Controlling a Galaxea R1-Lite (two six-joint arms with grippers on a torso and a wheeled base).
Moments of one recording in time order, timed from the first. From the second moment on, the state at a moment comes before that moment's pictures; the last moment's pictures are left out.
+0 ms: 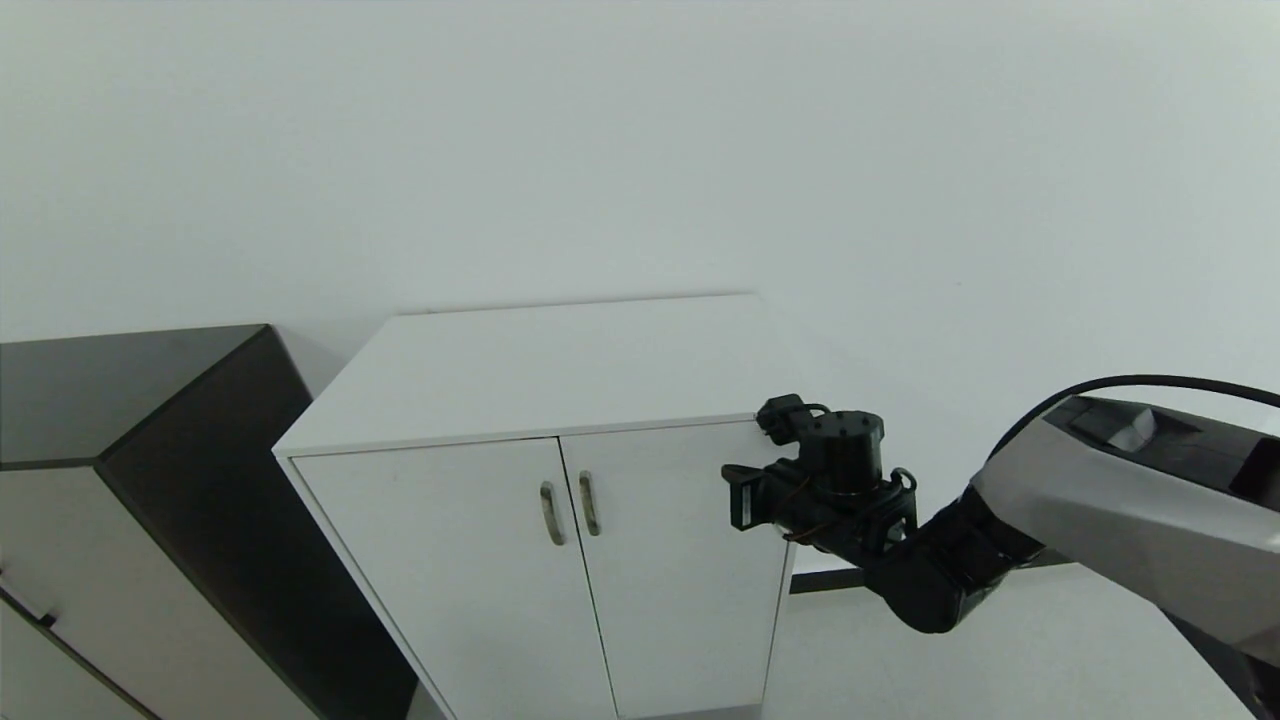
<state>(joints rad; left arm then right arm) 0.00 0.00 0.00 0.00 -0.07 0.04 0.61 2.29 -1.09 -0.95 0.02 0.17</state>
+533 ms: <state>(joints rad) 0.00 0.00 0.00 0.00 -0.07 0.04 0.60 1.80 -0.42 -1.06 -0.10 0.17</state>
